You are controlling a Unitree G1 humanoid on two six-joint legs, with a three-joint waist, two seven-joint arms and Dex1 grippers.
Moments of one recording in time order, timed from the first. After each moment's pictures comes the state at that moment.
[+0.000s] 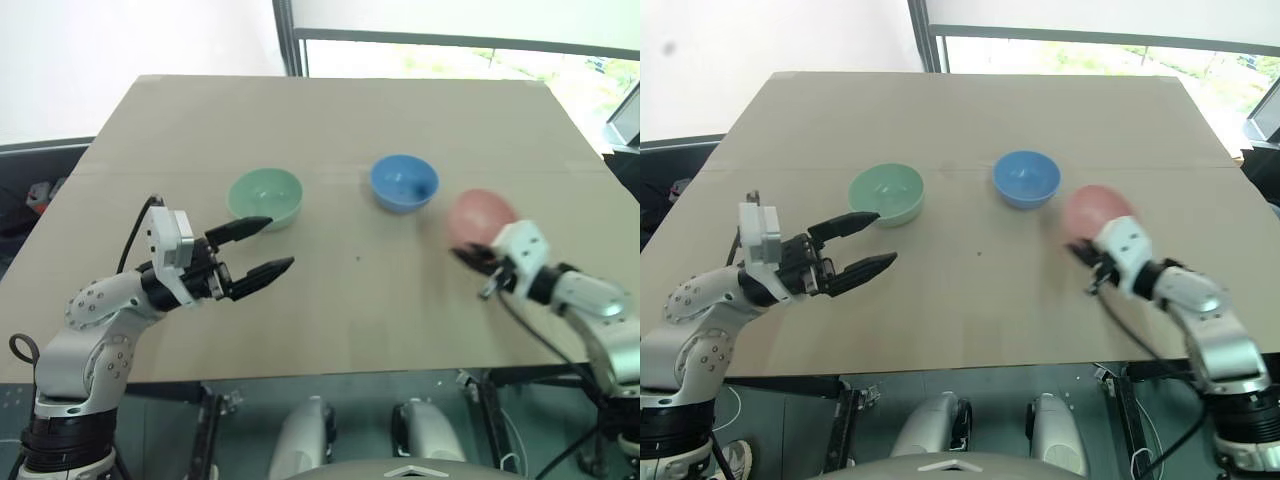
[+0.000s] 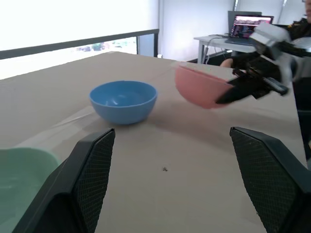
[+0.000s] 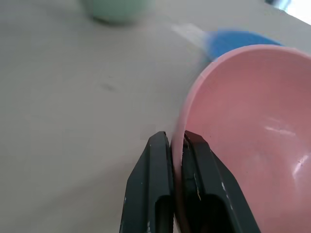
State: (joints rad) left arm -0.06 0.70 0.29 -0.35 -0.70 0.32 -0.98; right arm -0.12 -0.62 0.09 -0.42 0.28 0.38 0.76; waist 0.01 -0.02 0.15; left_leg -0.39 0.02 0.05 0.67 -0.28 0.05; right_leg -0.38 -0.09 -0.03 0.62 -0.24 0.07
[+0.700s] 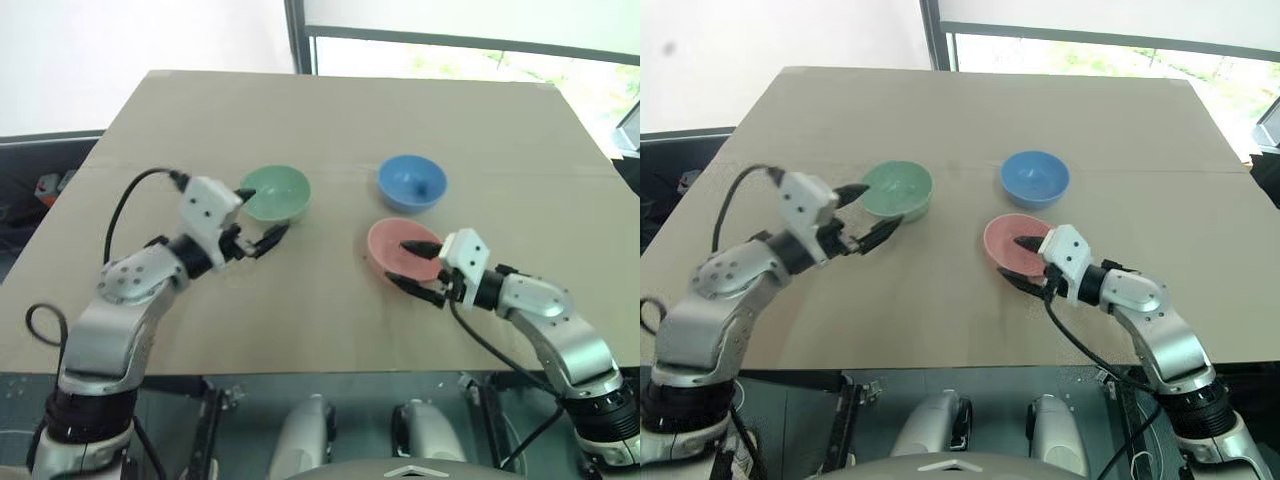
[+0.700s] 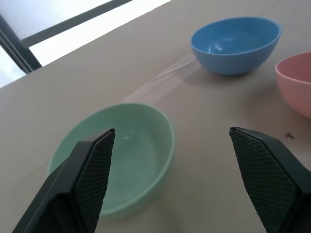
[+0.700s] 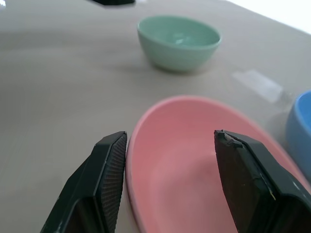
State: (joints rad) left arm -0.34 0.79 0.03 -0.42 -0.26 0.59 -0.56; right arm -0.21 -0.52 0.12 -0.44 0.32 0.39 0.75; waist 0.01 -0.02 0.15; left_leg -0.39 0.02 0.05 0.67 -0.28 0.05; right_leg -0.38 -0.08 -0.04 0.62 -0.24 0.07
